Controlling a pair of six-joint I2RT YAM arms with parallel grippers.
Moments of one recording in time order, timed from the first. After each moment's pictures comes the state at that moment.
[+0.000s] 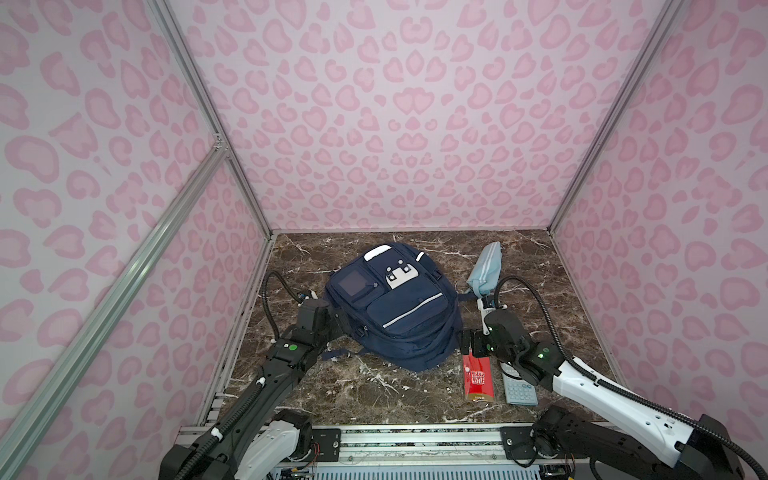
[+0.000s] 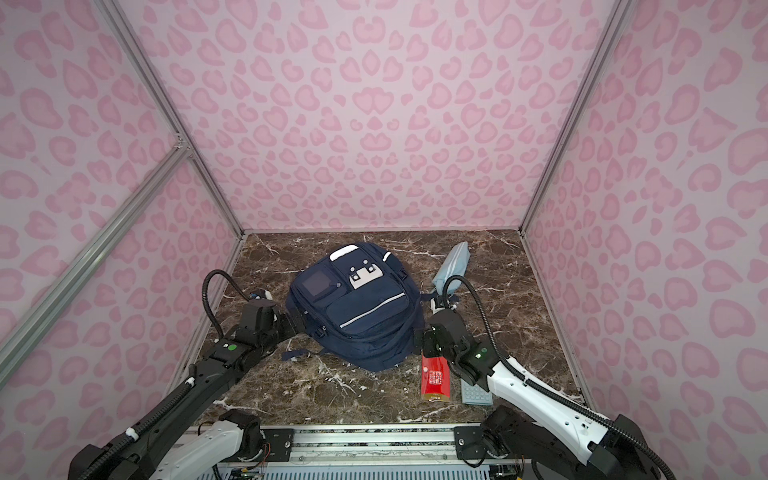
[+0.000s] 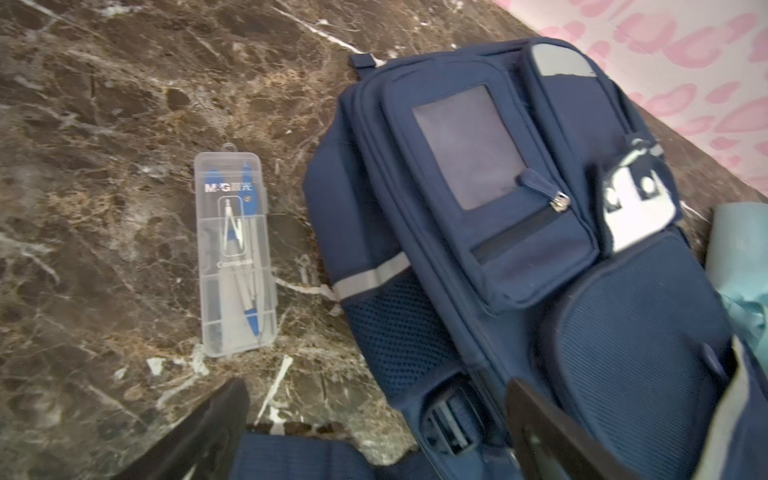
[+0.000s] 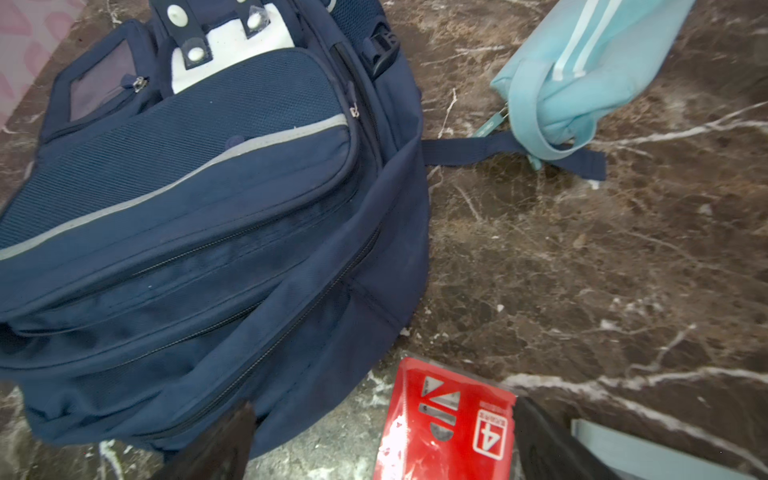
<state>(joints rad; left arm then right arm) -0.28 0.99 0.57 -0.37 -0.19 -0.65 0.68 0.97 0.58 -0.40 0.15 0.50</state>
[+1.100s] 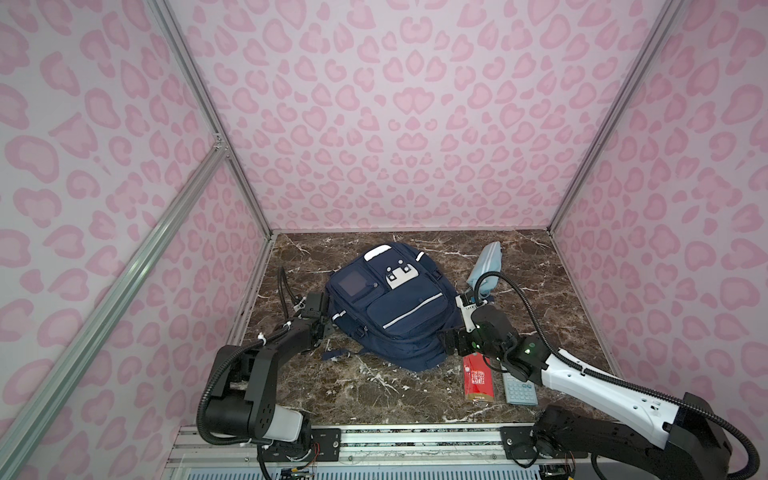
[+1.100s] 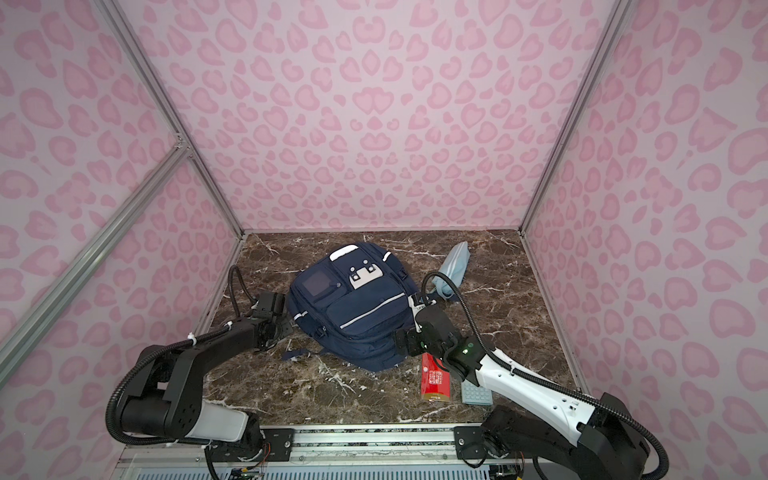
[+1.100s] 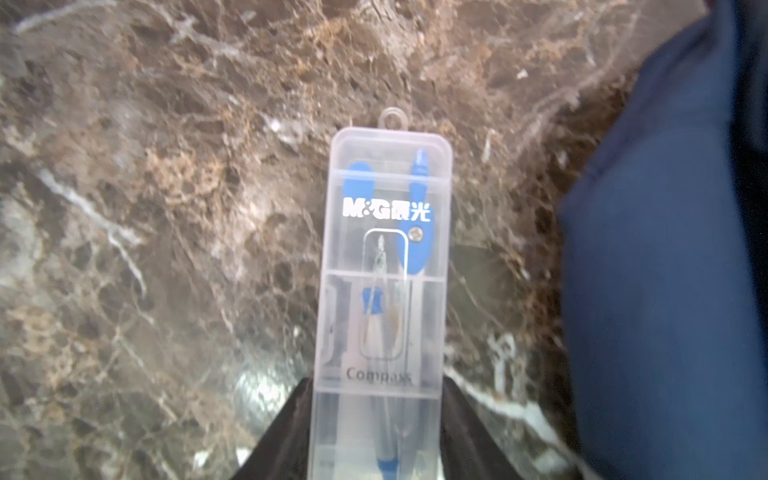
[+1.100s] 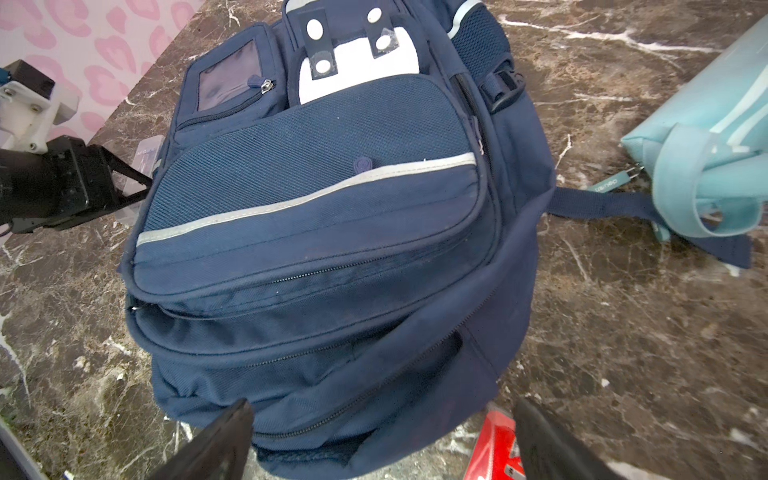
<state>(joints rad) -0.17 1.43 0.60 -0.28 -0.29 -0.67 0.77 1.07 0.65 -0.30 0.11 0.42</state>
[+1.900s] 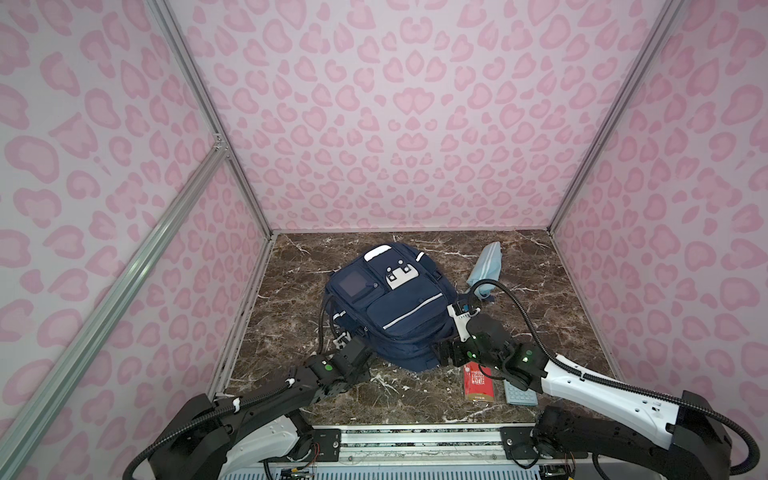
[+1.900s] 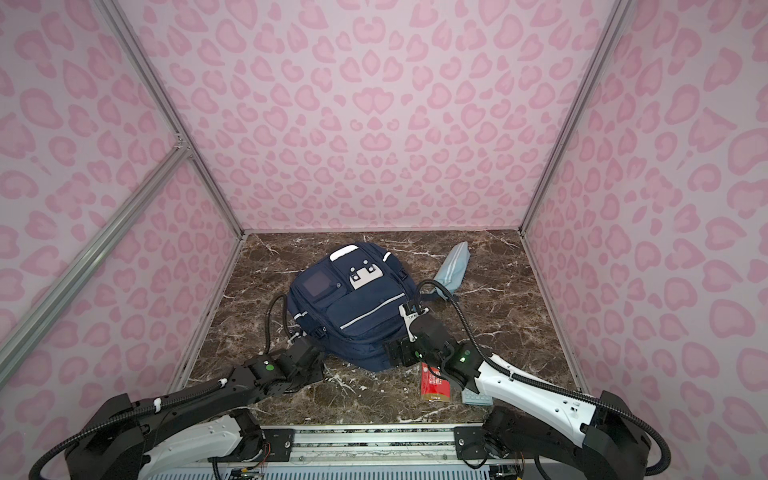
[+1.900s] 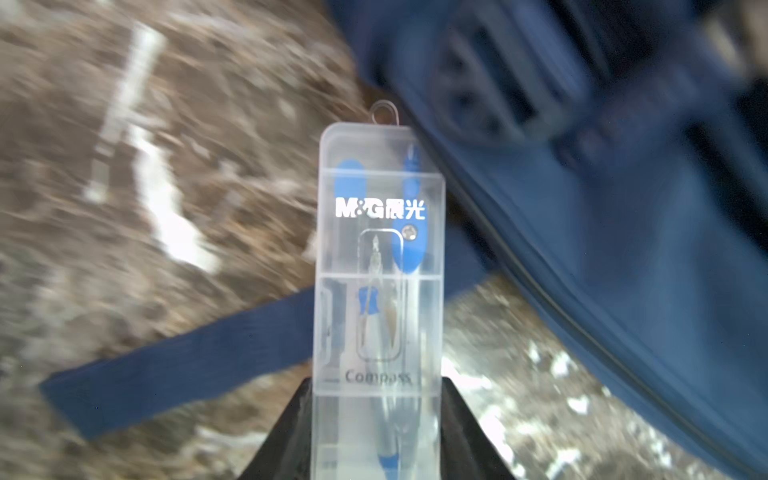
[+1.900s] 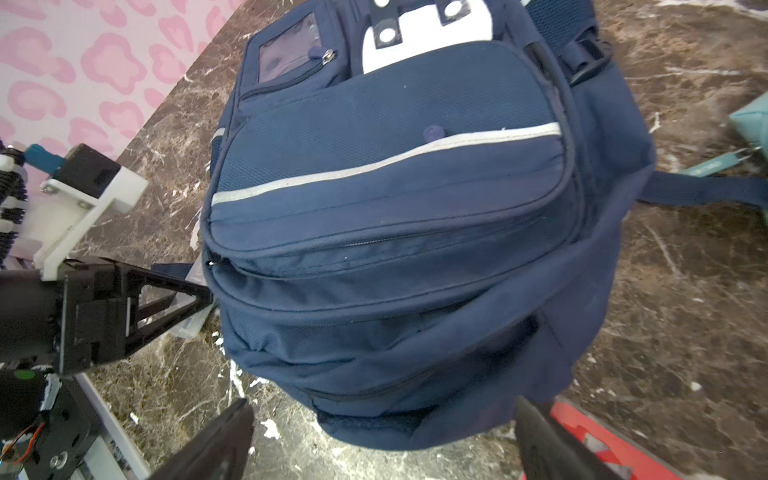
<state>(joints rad) -0.90 1.14 0.48 -0.51 -0.23 -1.06 0.89 1.08 0.63 -0.27 0.07 0.46</state>
